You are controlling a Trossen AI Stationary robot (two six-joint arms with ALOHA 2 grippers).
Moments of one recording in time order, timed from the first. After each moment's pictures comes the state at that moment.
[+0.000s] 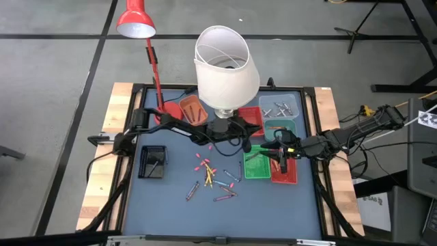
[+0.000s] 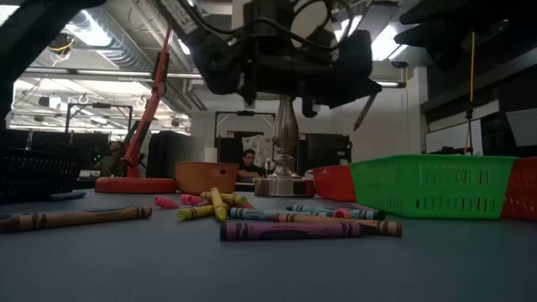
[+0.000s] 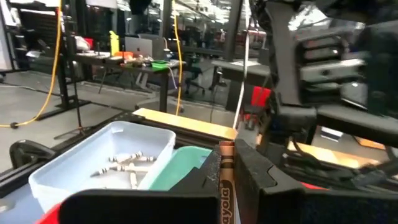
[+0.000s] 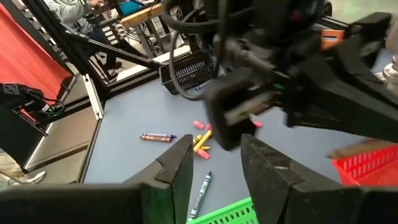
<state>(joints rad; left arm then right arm) 0.08 2.16 1.29 0.90 -0.22 -0.12 0.40 0.81 0.54 -0.06 0.41 0.51</state>
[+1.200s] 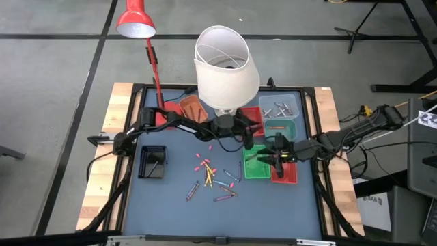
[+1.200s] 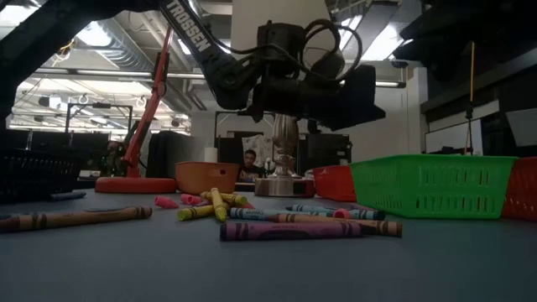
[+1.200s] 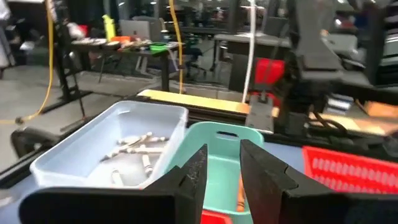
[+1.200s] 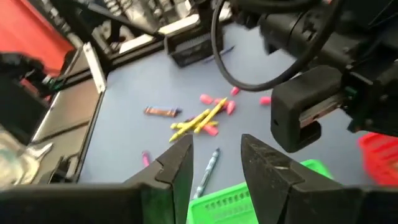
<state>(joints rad) 0.13 2.25 1.36 0.84 -0.14 -0.06 0.40 0.91 0.54 -0.04 0.33 0.52</state>
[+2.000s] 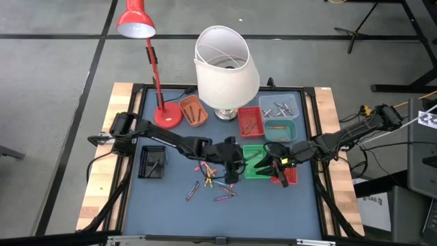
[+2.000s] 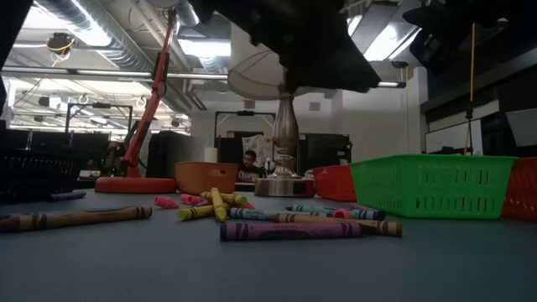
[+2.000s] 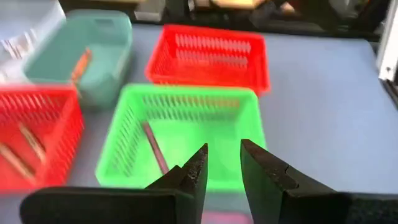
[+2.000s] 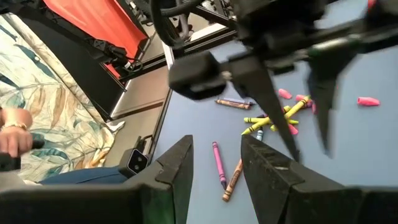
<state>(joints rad) -0.16 1.94 1.36 0.03 -0.17 -0.18 0.40 0.99 0.54 0.14 0.06 0.51</state>
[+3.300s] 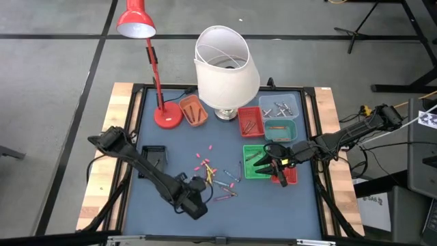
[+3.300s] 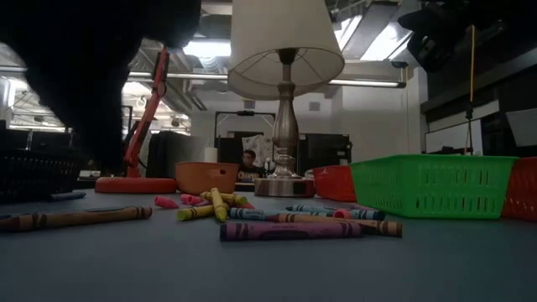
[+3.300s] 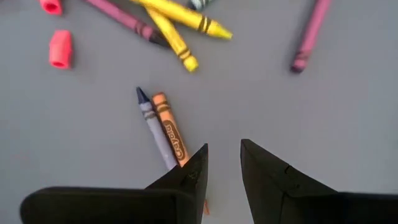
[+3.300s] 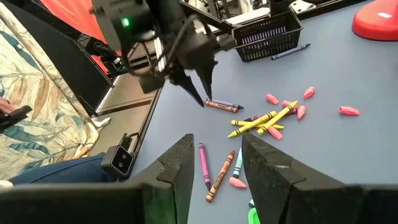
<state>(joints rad) -0.60 1.94 1.36 -0.76 -0.28 -1.23 0.40 0.99 0.54 0.13 0.10 0.44</state>
